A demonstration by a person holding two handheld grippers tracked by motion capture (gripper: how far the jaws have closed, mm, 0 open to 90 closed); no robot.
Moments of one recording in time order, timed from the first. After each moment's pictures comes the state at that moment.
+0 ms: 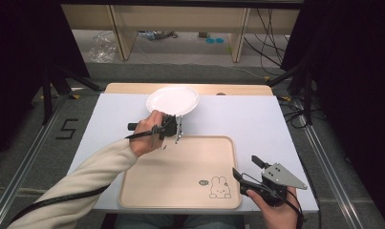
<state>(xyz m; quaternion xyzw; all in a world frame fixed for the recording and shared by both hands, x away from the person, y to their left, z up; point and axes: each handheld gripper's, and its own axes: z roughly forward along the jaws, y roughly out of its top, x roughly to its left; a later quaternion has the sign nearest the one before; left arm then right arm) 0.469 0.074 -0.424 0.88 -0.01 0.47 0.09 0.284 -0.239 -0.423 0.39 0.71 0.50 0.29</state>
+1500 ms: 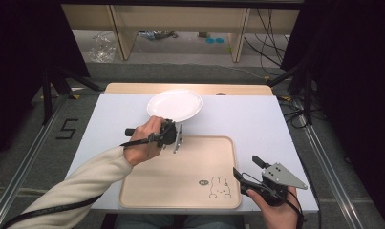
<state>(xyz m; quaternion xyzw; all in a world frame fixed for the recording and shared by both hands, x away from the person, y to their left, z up) 0.431 0.074 -0.409 0.87 -0.02 0.48 0.12 0.284 -0.239 -0.423 0.40 0.71 0.50 0.29</state>
